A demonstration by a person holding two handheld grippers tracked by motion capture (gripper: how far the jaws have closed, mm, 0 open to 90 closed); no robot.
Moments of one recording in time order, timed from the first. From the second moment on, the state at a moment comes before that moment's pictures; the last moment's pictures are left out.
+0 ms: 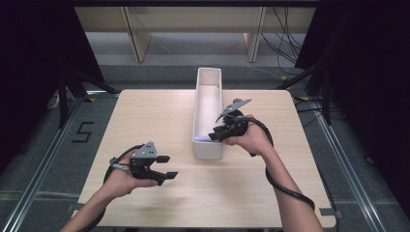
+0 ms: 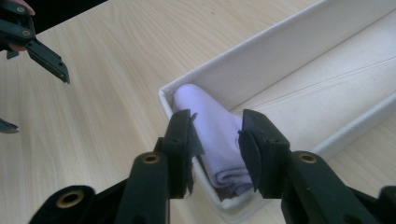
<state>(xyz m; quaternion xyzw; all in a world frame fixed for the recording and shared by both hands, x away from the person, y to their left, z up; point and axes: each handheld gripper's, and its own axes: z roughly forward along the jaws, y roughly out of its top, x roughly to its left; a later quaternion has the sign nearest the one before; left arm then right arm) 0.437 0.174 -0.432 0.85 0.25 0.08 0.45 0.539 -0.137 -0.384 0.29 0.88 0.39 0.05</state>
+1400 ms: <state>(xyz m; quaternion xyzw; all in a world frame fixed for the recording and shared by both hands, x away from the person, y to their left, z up) 0.420 0.246 -0.478 0.79 0.37 0.15 0.46 0.459 -0.219 -0.441 0.36 0.84 0.37 0.13</state>
